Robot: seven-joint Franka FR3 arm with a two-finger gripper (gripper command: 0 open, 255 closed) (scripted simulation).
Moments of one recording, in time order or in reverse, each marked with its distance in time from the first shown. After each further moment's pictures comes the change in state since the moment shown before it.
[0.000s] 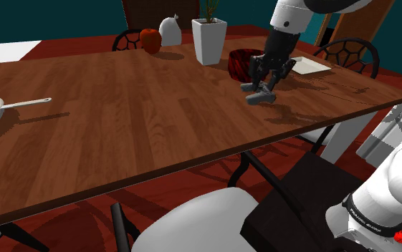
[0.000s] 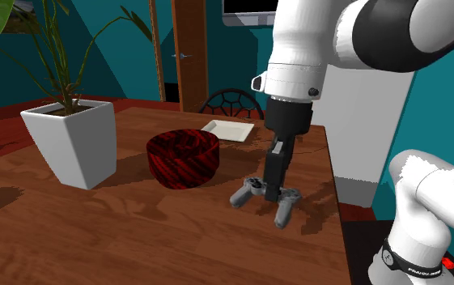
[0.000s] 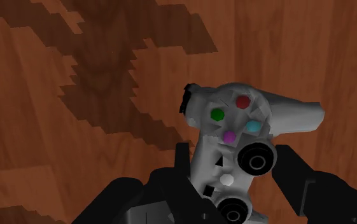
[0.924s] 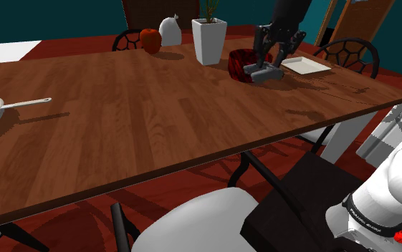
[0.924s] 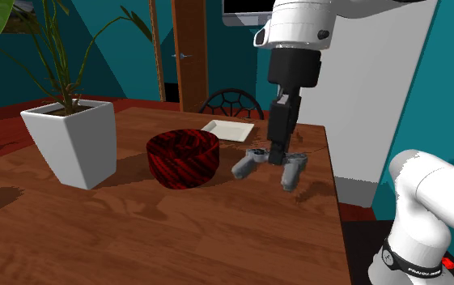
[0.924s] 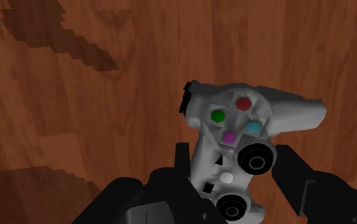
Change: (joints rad) arm -0.004 0.021 -0.009 0.205 -0.012 -0.183 0.020
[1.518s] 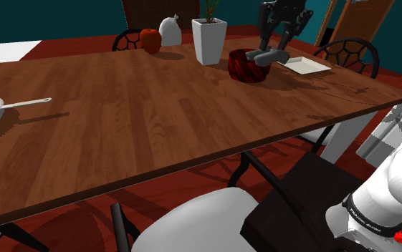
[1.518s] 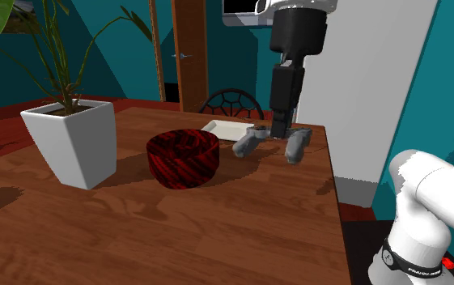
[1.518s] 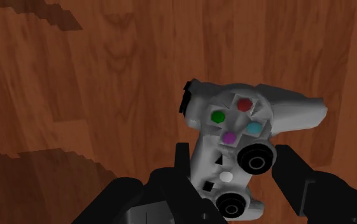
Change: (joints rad) arm -0.002 0.037 -0.004 0.152 -0.006 -0.114 0.013
